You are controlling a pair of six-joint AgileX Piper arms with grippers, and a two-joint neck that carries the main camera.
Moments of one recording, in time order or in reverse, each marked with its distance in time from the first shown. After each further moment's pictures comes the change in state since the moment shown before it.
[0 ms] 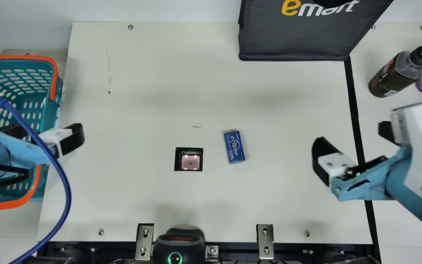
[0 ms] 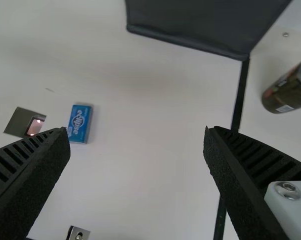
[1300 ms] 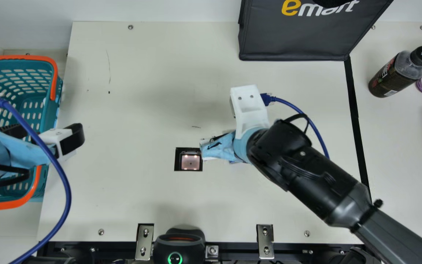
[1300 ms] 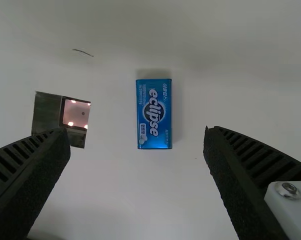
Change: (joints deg) left arm 0.0 0.0 0.0 0.0 0.0 0.0; right arm 32.4 34.7 2.4 -11.5 -13.9 44.4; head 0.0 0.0
